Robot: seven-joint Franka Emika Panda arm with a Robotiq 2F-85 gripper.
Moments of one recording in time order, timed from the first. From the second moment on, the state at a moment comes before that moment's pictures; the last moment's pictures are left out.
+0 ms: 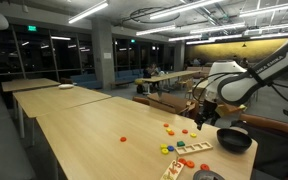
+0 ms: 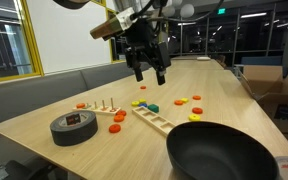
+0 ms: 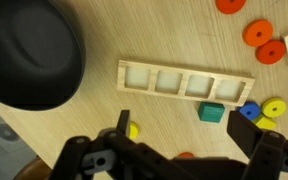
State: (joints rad) arm -0.21 -0.41 0.00 -2.75 -0.16 2.52 0.30
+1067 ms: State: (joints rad) arm -0.23 0.01 -0.11 -2.47 -0.01 2.55 0.46
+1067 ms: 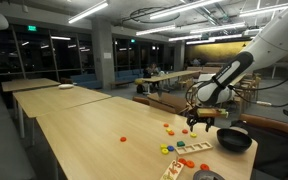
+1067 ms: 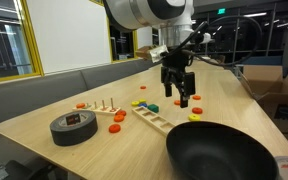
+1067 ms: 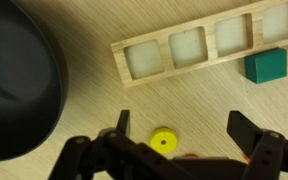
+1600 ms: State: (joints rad) arm -0.21 0.21 -0.13 -2.32 0.10 2.55 0.49
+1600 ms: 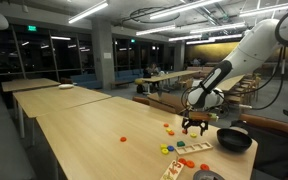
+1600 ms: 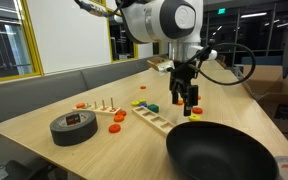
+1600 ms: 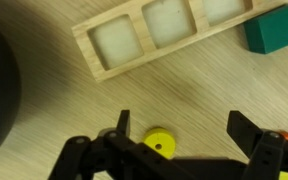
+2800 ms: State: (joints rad) arm -0.21 0.44 -0.18 -2.06 0.22 2.53 0.49
